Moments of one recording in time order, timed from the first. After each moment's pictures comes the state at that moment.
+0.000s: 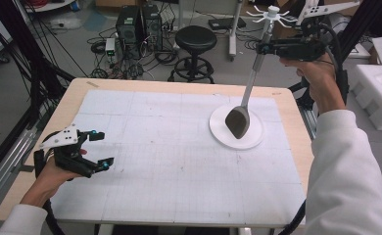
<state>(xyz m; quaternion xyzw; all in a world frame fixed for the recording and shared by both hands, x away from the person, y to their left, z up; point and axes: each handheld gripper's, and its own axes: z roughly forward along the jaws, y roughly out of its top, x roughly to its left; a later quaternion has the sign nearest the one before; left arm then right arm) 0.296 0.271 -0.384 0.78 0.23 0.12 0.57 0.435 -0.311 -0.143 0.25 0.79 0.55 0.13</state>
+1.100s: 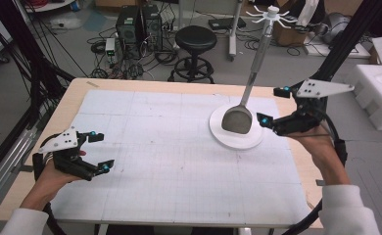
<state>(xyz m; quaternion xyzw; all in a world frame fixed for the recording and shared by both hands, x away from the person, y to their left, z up) 0.286 0.268 -0.380 0.78 0.22 0.14 0.57 0.325 -0.313 -0.247 0.24 0.79 0.52 0.22</state>
